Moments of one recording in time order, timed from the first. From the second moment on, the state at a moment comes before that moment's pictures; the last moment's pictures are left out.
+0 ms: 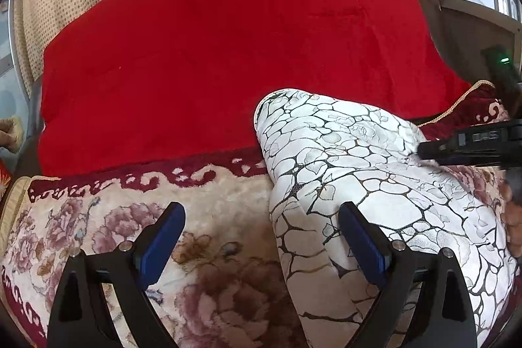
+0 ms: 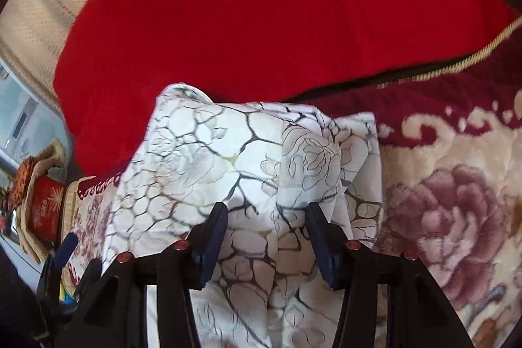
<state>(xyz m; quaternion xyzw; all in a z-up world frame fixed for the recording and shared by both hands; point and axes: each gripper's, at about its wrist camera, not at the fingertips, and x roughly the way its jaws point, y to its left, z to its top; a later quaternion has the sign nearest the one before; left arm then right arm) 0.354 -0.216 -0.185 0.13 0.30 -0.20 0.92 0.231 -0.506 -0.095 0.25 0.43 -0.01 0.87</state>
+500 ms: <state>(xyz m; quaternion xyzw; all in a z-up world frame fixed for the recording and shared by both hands) 0.330 -0.207 -0.173 0.15 0.29 -0.20 0.92 0.132 -0.474 -0.073 0.22 0.42 0.05 0.88</state>
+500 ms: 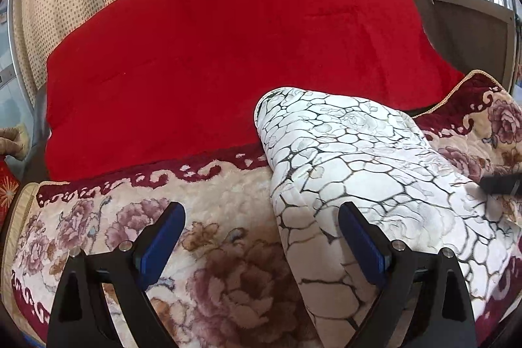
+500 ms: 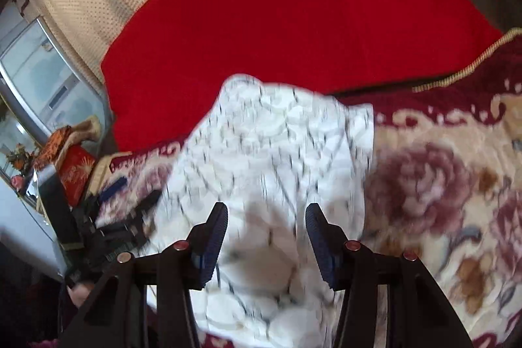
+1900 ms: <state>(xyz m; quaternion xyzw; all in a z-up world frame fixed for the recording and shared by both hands) 0.250 -0.165 0.028 -0.15 0.23 -0.33 0.90 0.138 -0.476 -0.112 0.23 0.45 0.07 0.86</state>
